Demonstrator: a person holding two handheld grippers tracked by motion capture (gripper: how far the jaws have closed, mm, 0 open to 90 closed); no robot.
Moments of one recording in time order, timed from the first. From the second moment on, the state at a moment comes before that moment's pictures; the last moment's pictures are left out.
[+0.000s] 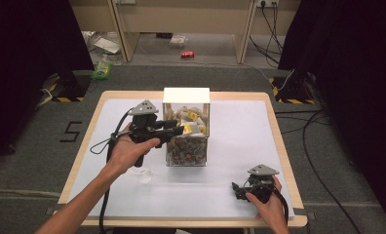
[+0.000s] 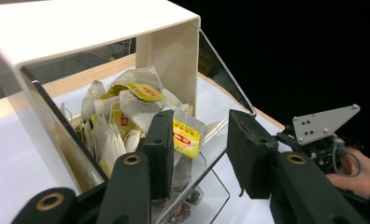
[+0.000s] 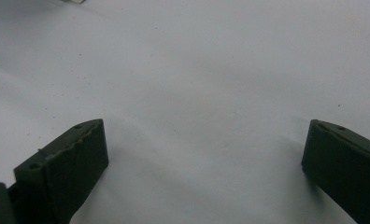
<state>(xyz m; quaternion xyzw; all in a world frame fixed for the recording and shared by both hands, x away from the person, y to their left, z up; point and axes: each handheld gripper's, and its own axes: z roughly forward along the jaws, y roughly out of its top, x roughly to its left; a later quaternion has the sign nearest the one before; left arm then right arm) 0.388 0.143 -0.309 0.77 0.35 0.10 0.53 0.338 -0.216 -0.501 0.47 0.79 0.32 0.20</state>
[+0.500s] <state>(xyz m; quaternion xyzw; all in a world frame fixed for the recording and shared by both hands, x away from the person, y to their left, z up) 0.400 0.136 -0.315 0.77 0.38 0.10 0.51 0.338 -0.216 -0.501 0.47 0.79 0.32 0.20</state>
